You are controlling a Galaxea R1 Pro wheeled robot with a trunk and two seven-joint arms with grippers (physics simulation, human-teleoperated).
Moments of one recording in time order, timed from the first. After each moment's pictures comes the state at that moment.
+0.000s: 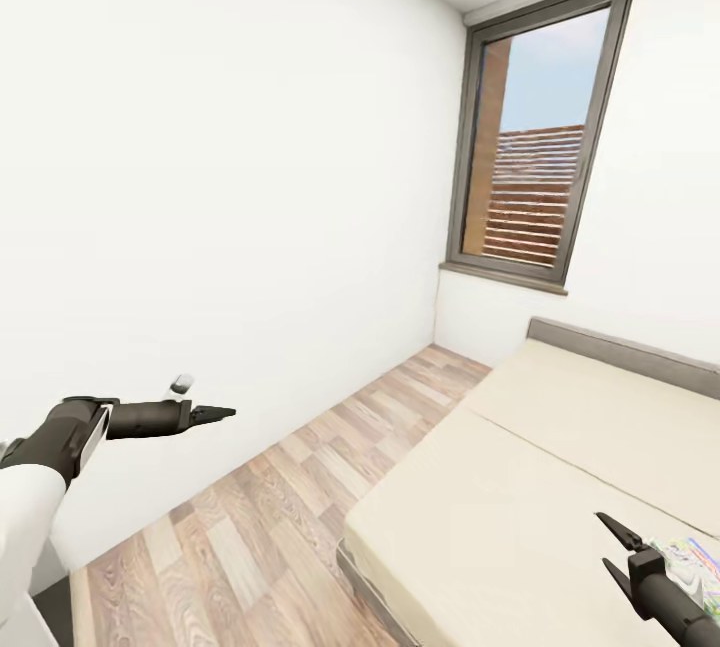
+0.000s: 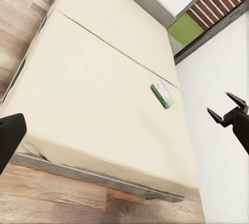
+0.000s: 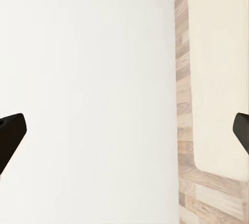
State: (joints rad) left arm -0.92 0.36 0.21 -0.48 -0.20 0.65 -1.42; right arm -0.18 -0.31 -0.51 -0.73 -1.09 0.58 0.57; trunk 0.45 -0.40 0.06
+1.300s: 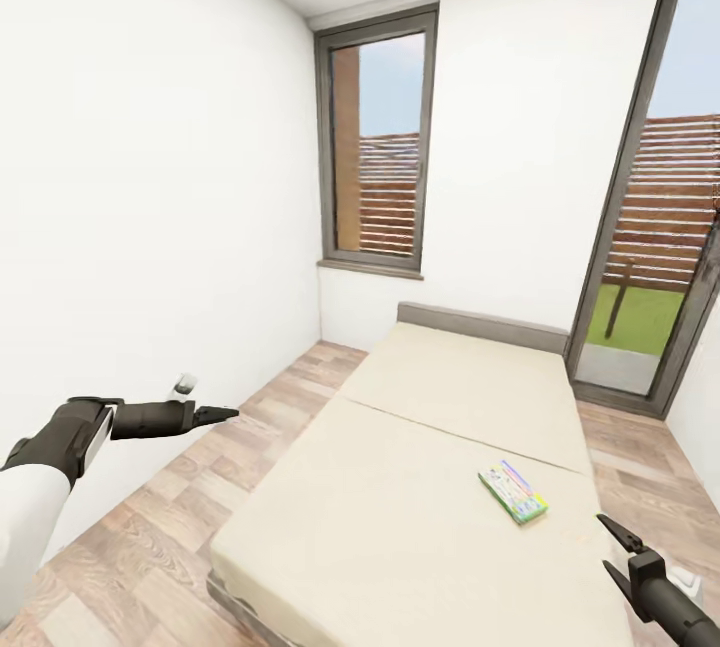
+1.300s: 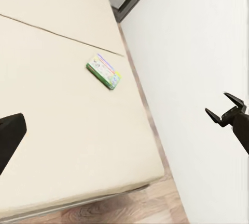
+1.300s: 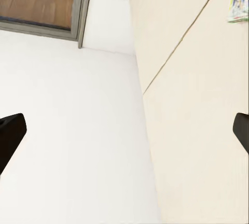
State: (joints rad) left arm -0.92 0.35 0.21 -0.48 -0.21 0.65 -1.42; right arm -0.18 -0.31 -0.51 -0.73 -1.09 0.58 0.57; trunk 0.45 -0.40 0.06
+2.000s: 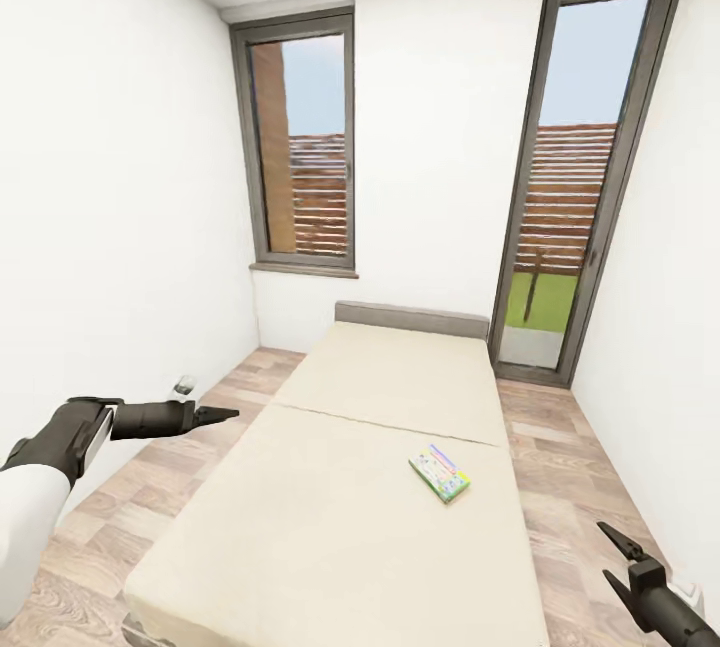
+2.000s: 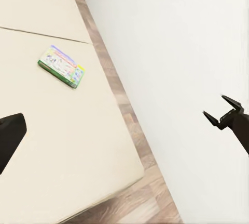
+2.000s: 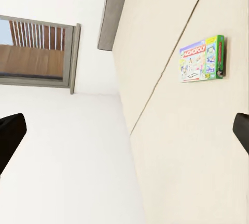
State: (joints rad) left arm -0.92 0.35 0.21 -0.48 -0.21 0.65 -1.42; right arm -0.18 -0.31 -0.51 -0.69 -1.09 0.58 0.58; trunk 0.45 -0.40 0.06
